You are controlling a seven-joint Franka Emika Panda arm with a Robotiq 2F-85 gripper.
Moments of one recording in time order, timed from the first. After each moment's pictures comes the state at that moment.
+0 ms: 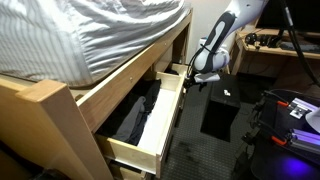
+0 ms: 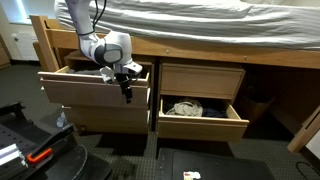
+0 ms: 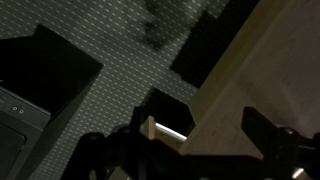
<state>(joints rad) -0.01 0.87 -0.05 -2.06 0.29 2.97 0.31</state>
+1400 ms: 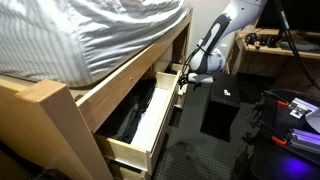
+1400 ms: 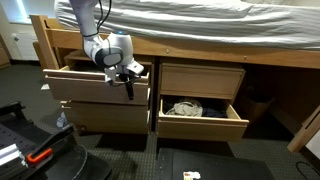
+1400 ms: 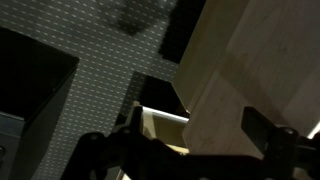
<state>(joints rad) -0.07 0.92 0.03 -1.99 0.36 3.10 0.37</state>
